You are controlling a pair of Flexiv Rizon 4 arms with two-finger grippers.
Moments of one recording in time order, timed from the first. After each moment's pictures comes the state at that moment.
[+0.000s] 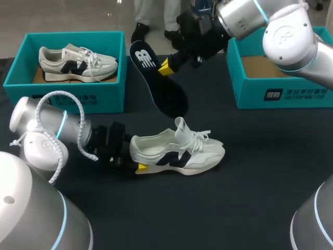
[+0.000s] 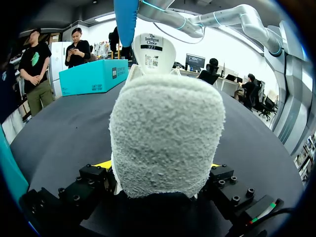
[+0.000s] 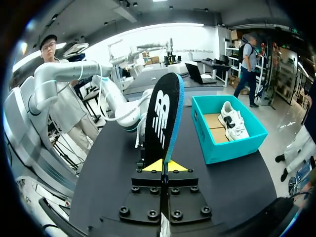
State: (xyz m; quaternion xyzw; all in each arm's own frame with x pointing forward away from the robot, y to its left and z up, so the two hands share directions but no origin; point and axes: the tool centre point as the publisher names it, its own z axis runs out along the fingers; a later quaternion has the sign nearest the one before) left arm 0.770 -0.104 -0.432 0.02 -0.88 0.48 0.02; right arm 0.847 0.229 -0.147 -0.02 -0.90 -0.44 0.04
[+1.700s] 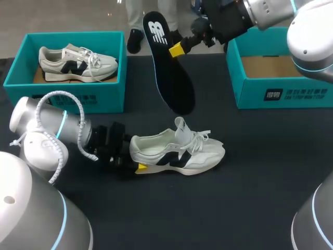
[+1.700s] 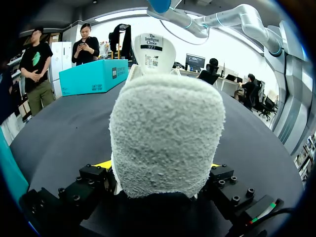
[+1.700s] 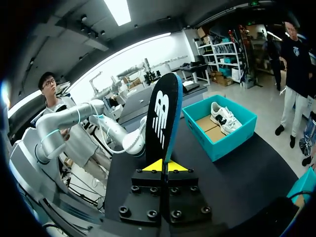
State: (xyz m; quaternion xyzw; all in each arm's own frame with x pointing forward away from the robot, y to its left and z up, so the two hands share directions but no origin) left arm 0.770 -0.104 -0.432 0.02 -0.88 0.48 0.02; right arm 0.833 0.204 -0.080 -0.18 -0.85 -0.48 0.10
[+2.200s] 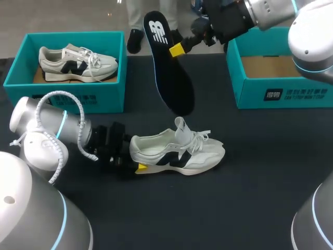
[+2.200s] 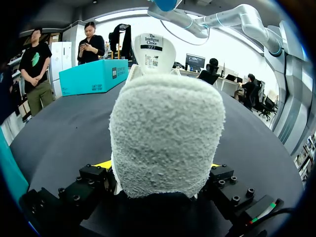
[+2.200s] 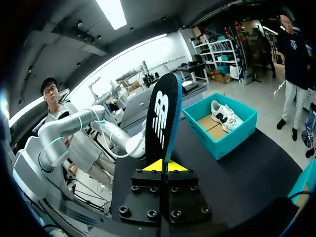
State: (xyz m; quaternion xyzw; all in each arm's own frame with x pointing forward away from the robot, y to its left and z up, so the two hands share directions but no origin) left arm 0.770 -0.104 -0.432 0.02 -0.88 0.48 0.02; right arm 0.829 0.204 -0.073 -0.21 -0.84 -0.49 0.12
